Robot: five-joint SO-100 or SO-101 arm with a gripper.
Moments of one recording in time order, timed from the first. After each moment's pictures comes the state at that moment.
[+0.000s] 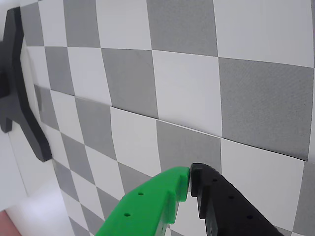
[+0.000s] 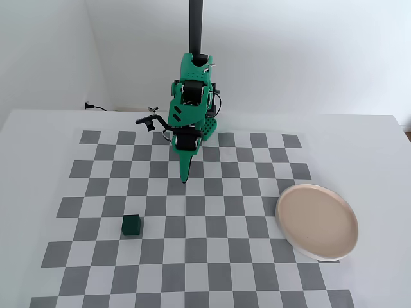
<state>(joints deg) 5.8 190.5 178.3 55.7 1.8</state>
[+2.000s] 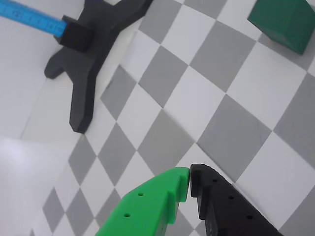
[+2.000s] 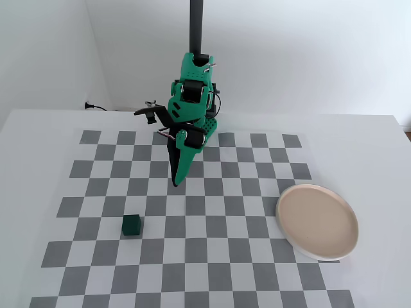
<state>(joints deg) 6.9 190.5 178.3 39.6 -36.9</state>
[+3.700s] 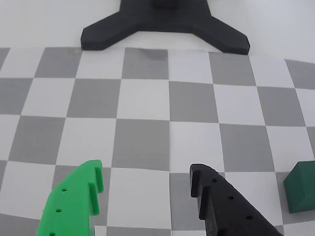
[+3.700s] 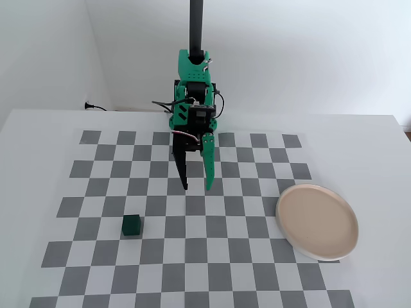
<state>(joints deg) 0.0 184.0 178.0 30.0 -92.5</state>
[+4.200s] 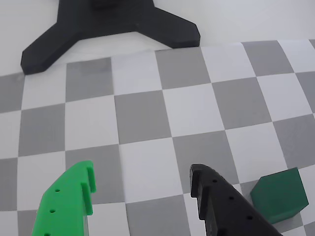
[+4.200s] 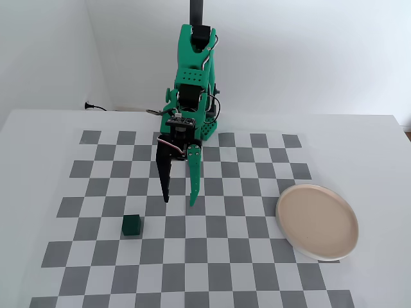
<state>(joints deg) 7.1 142.8 157.6 14.8 -88.0</state>
